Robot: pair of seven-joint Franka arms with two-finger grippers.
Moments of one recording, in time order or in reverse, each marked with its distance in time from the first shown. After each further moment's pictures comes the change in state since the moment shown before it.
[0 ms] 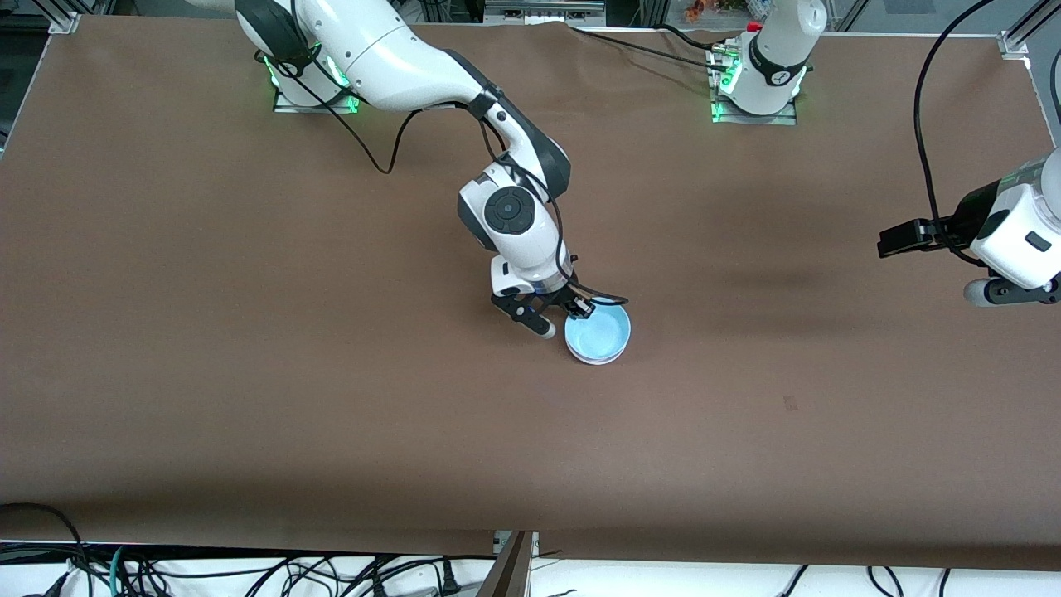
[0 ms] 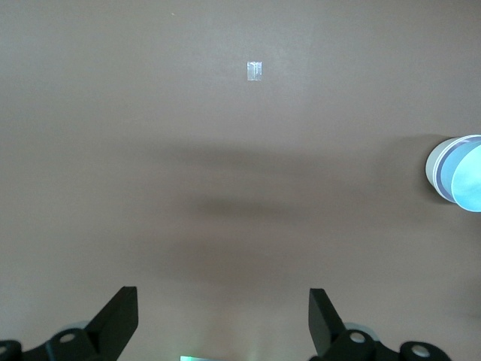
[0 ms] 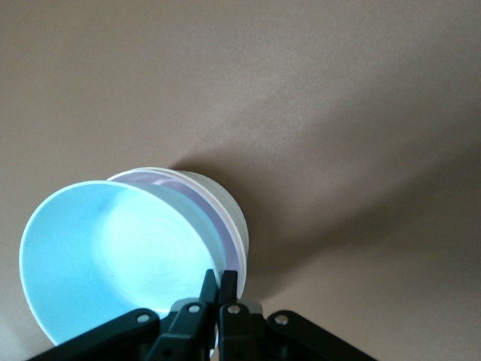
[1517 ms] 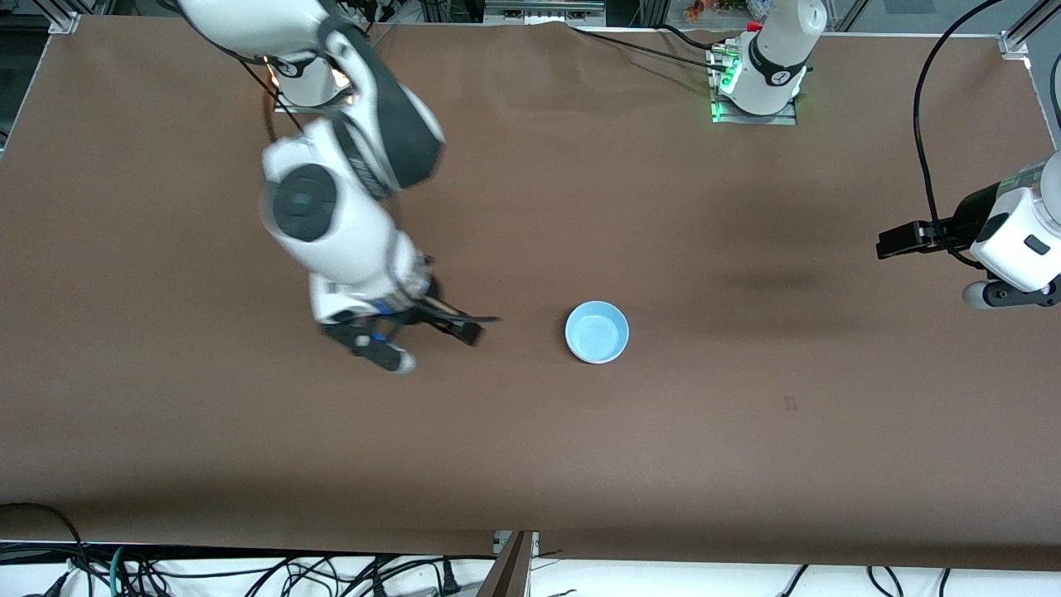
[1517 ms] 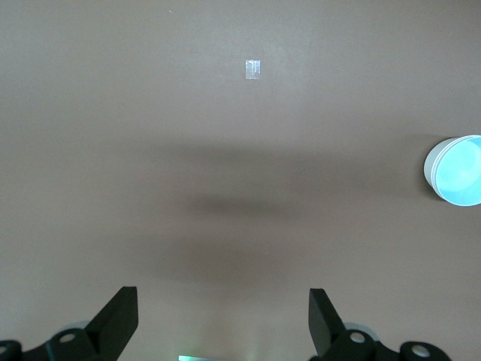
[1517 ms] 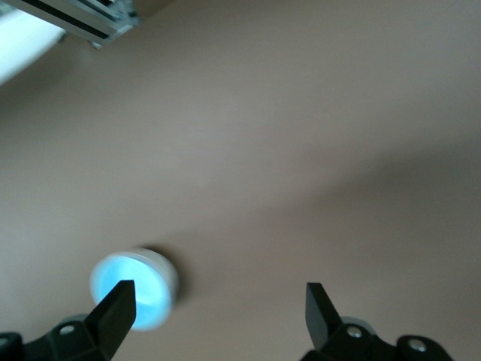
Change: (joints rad) left arm 0.002 0.006 -0.001 0.000 -0.007 0.000 0.001; right arm -0.306 -0.336 -0.038 0.122 -0.017 -0.672 -0.497
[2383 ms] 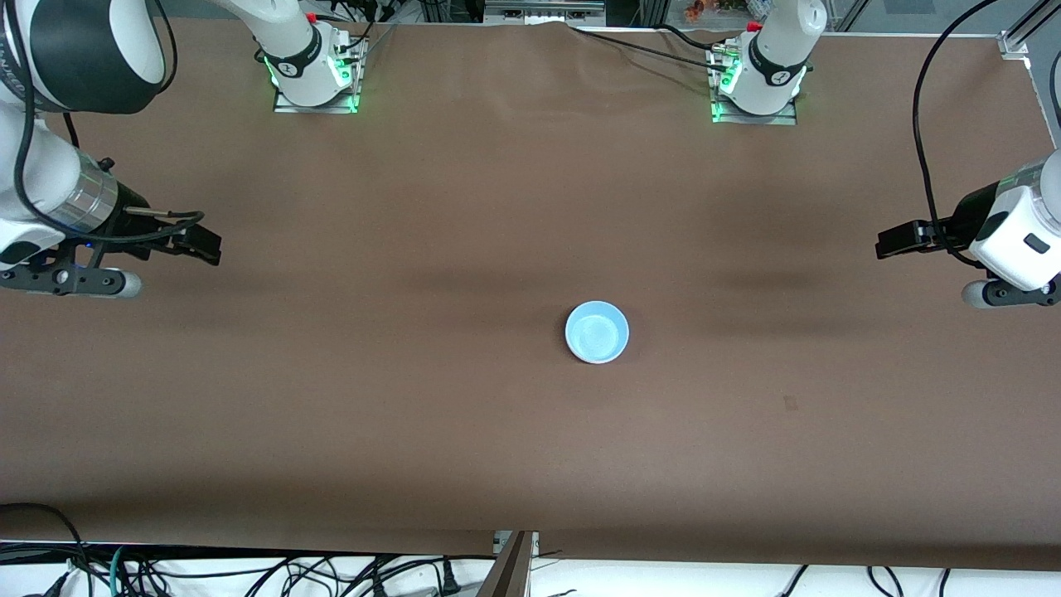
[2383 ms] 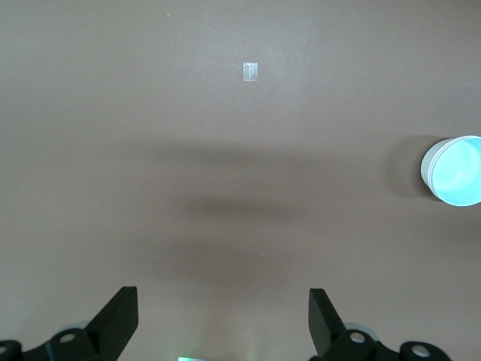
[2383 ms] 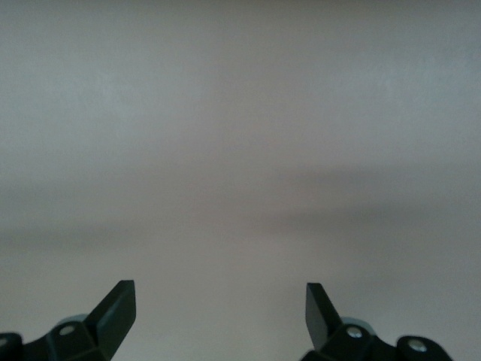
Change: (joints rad) left arm -0.002 0.000 -0.004 0.008 0.000 0.000 0.000; right arm -0.029 -0.419 -0.324 -0.435 -0.101 -0.157 -0.679
